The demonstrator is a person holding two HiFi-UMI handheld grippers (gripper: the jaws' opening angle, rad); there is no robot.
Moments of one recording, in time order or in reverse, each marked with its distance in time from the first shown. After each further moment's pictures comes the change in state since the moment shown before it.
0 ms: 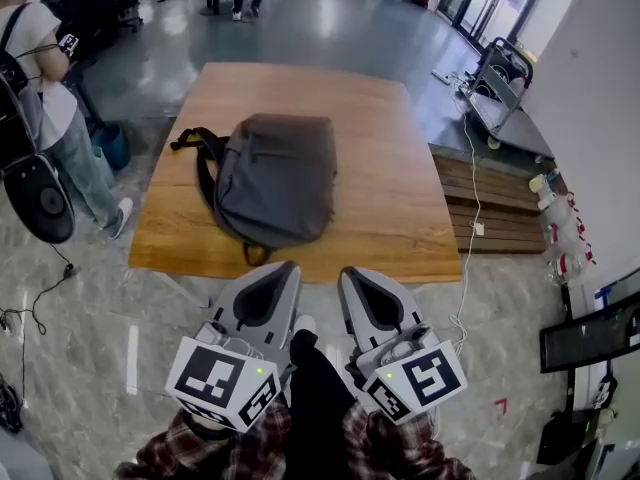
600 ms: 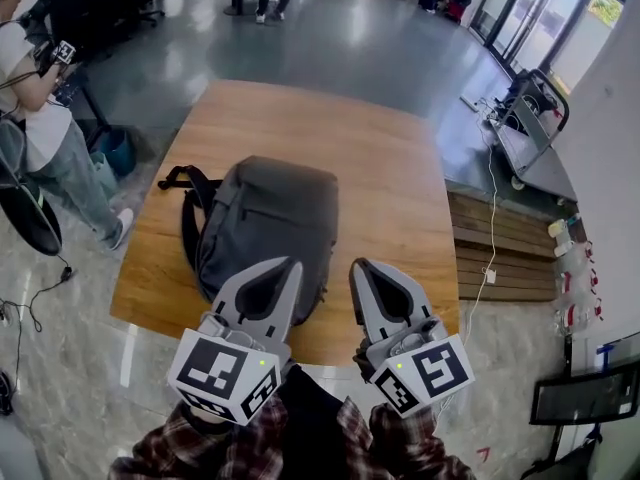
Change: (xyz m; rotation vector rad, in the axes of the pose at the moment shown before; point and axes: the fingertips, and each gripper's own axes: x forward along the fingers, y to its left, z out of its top) left arm 0.197 0.101 0.033 0.004 0.004 0.099; right arm 0.159 -0.174 0.031 -0.003 0.003 0.067
